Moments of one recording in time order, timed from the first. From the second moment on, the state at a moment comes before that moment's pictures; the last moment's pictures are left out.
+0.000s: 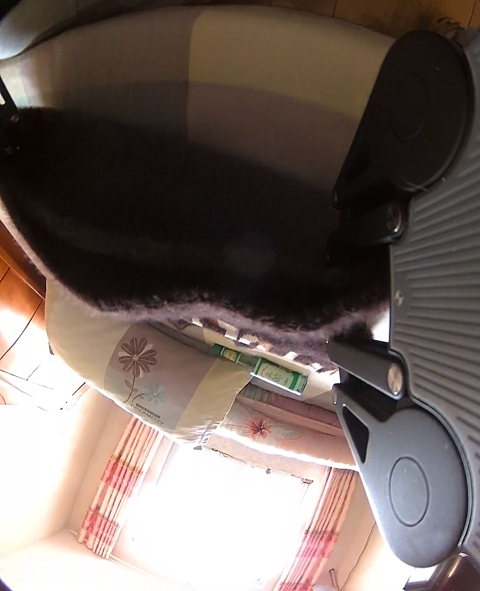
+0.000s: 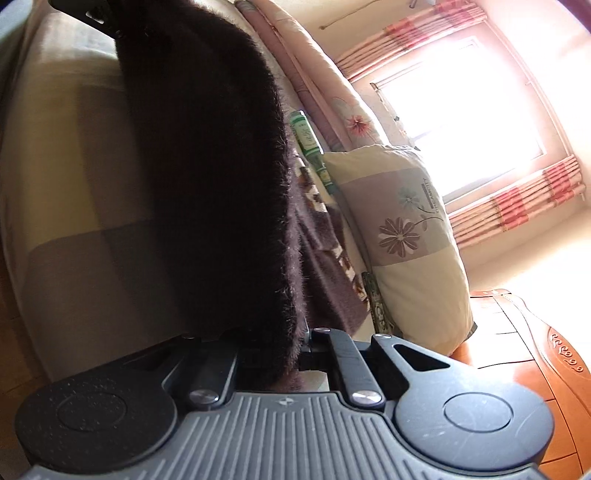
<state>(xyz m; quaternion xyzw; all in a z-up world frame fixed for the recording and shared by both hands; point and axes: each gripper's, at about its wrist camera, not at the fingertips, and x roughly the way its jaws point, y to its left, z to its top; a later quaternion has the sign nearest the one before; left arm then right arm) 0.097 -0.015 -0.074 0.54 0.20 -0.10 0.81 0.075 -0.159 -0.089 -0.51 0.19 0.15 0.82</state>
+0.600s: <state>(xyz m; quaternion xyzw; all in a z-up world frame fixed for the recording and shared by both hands) 0.232 0.006 -0.056 0.50 0.19 -0.08 0.84 0.225 -0.150 -0.071 -0.50 0.18 0.12 0.84</state>
